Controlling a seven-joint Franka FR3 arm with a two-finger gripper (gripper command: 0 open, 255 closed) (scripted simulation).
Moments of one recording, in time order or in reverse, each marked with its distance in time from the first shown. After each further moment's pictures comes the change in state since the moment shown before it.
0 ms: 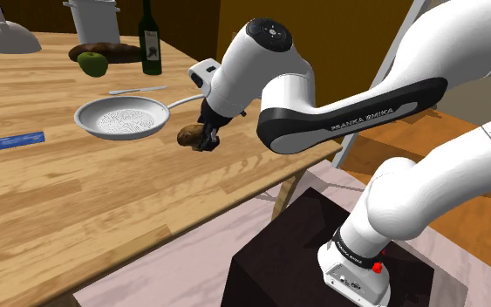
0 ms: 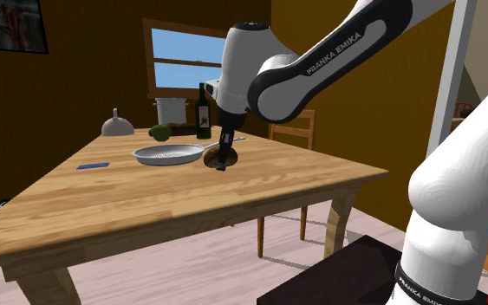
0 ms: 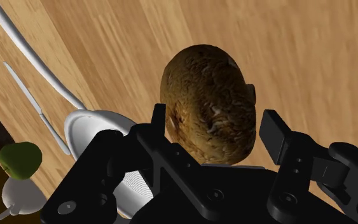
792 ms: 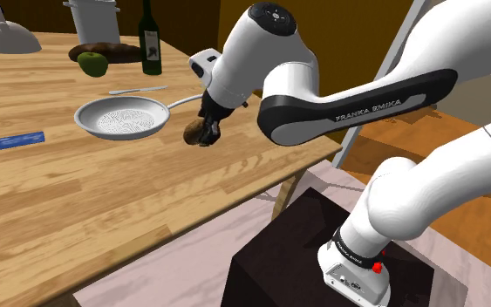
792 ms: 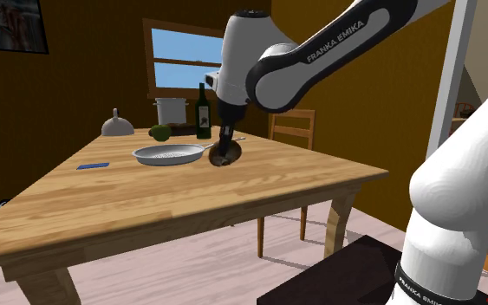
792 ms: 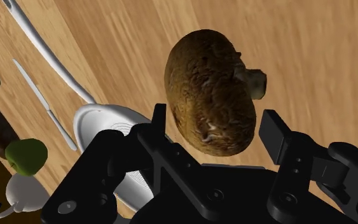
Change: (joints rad) arm 0.019 -0.019 -0.019 0.032 0.028 -0.052 -0.037
